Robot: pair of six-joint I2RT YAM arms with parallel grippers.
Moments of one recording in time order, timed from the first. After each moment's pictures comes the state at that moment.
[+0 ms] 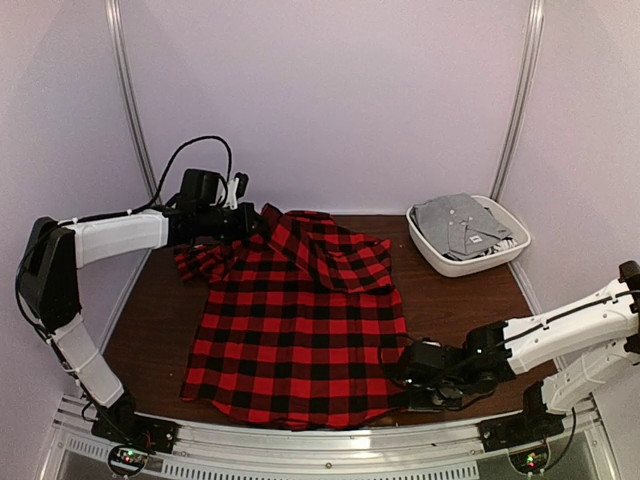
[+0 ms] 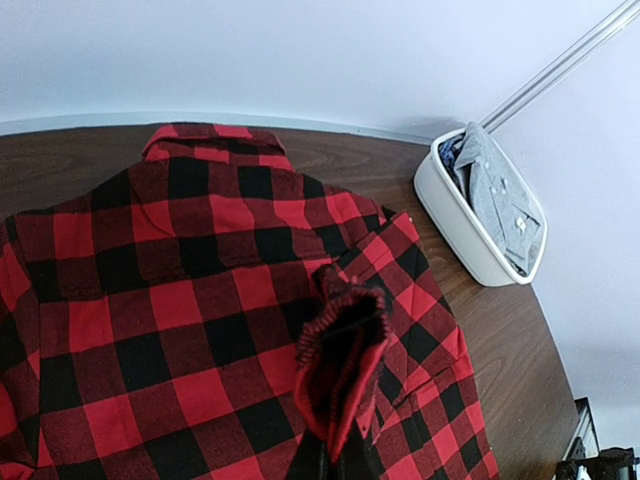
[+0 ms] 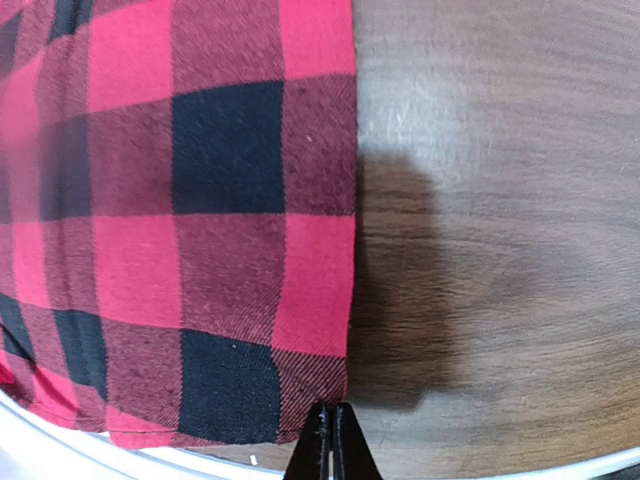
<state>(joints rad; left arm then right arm) -0.44 1.70 1.23 -0.06 0.33 -0.46 1.31 1.34 0.66 -0.63 0.19 1.36</state>
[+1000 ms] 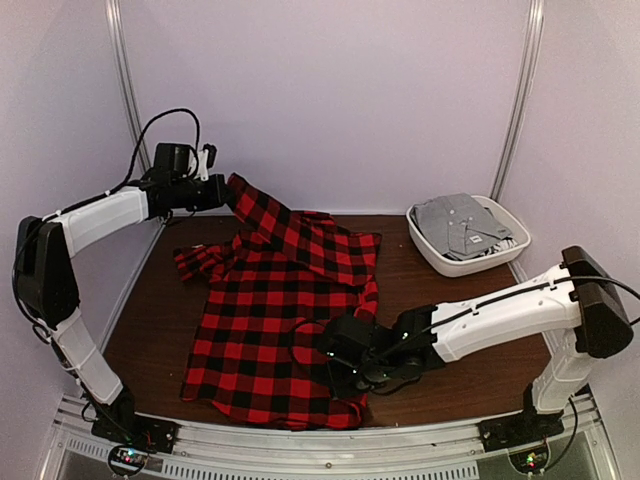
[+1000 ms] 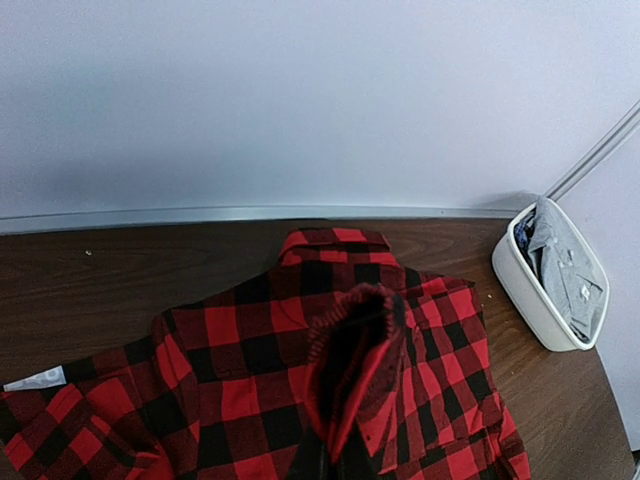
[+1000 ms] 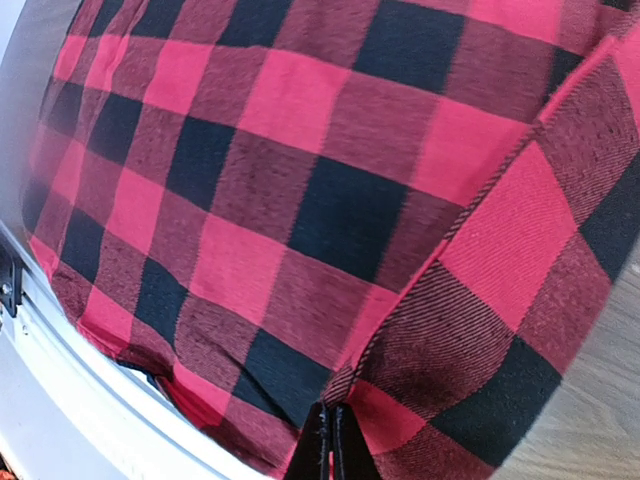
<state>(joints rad) -0.28 1.71 1.42 -0.19 0.26 -0.32 1.31 1.70 1.09 -0.47 0.14 1.00</state>
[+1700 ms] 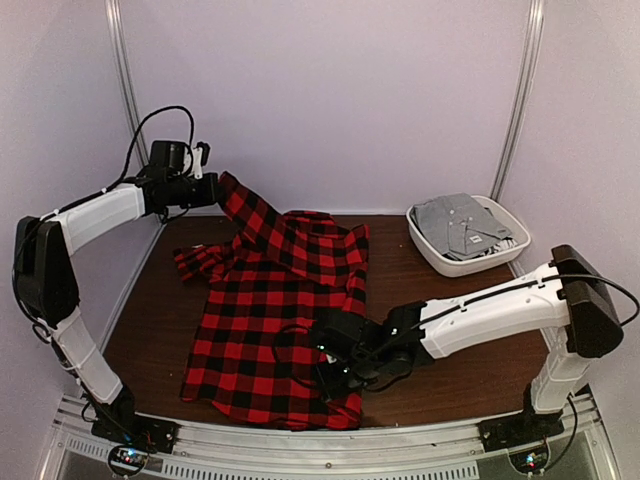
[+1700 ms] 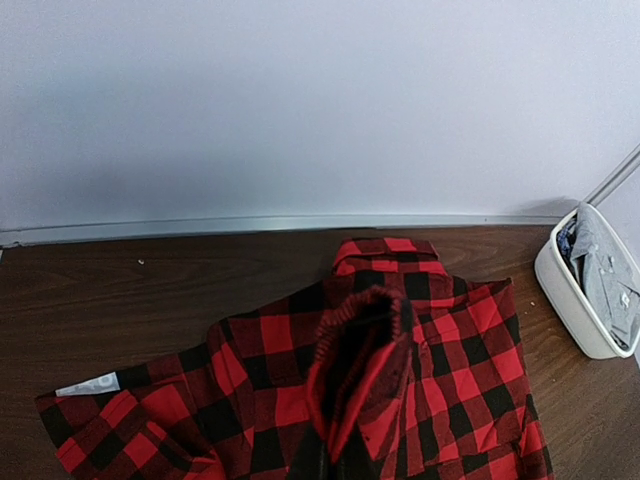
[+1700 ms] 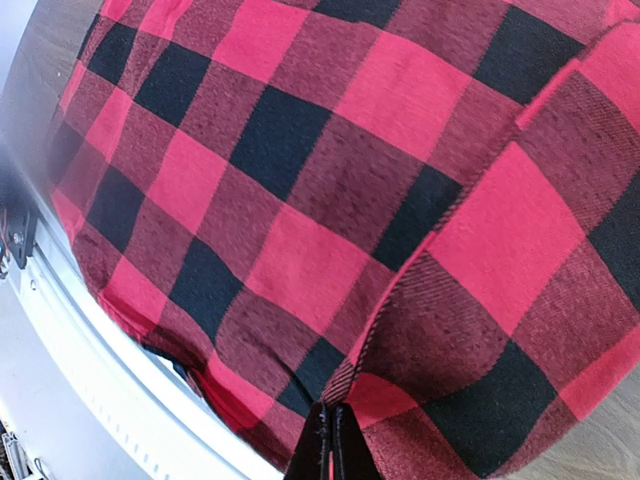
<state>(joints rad) -0.25 1.70 1.44 -0.23 0.19 -0.25 1.29 1.79 1.17 -0.43 0.02 0.84</state>
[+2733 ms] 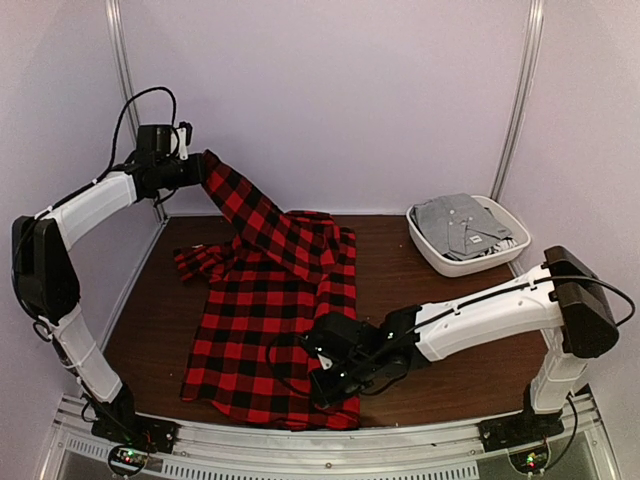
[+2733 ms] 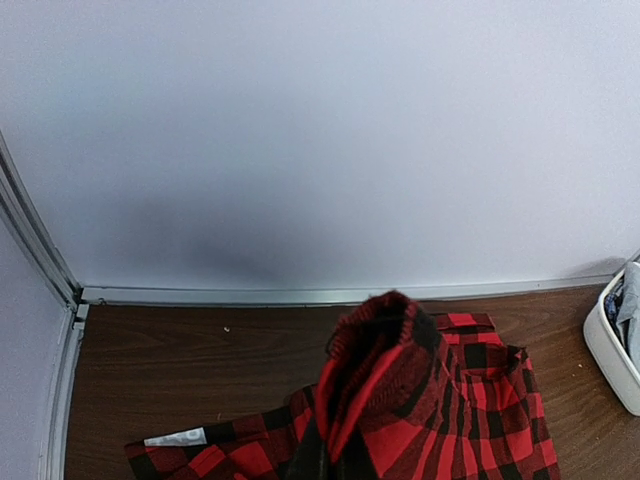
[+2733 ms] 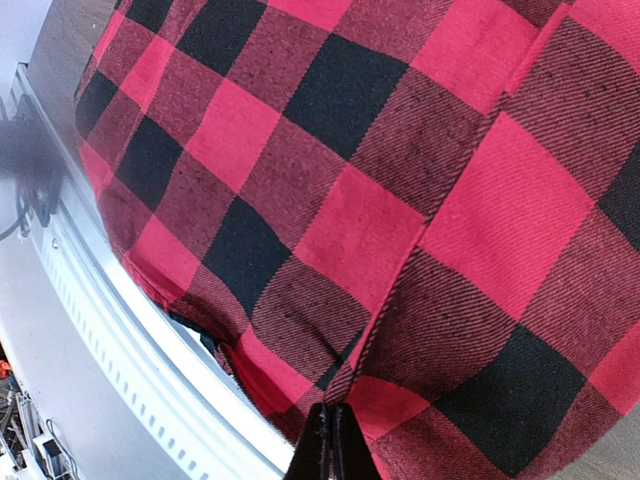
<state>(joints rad) -0.19 1.73 1.57 -0.23 0.05 -0.19 1.29 1.80 1.14 -0.36 -0.12 0.81</state>
